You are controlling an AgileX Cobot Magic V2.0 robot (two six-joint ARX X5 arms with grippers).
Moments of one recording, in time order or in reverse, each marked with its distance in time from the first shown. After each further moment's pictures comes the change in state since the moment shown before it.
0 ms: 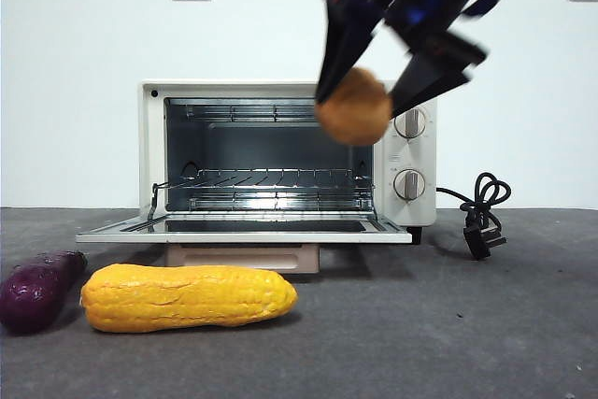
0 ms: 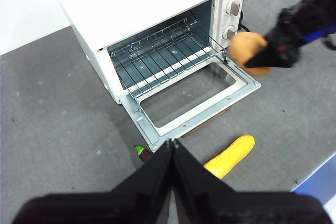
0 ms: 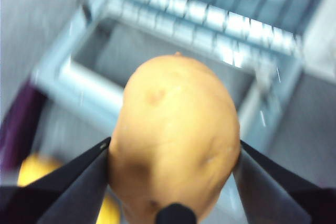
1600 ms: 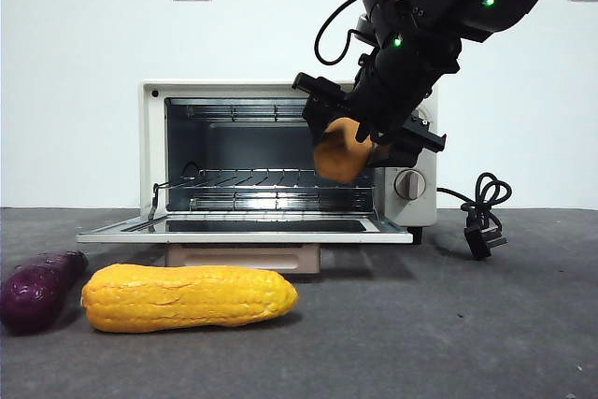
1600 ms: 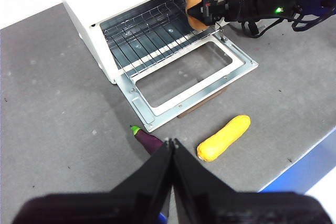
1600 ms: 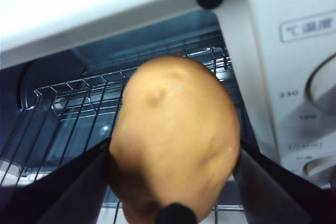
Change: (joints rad) left arm 0.000 0.000 0.000 -0.069 0.004 -0.001; right arm -0.062 0.367 0.000 0.702 0.284 0.334
